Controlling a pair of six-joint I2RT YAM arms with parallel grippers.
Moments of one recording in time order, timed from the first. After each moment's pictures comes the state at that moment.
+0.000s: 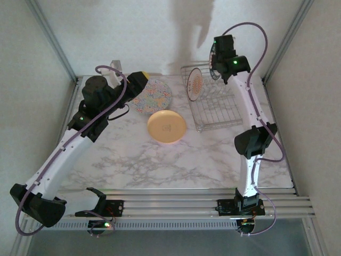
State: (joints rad) left arm -0.43 1.21 1.32 -0.17 0.23 -0.95; right arm 0.31 2.04 2.40 -1.00 0.48 0.18
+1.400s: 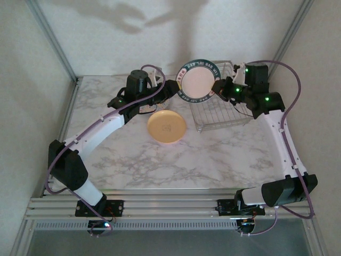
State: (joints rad) left arm -0.53 1.61 1.46 -0.16 0.42 -0.95; right arm 0.20 1.38 1.59 -0.77 -0.52 0.70
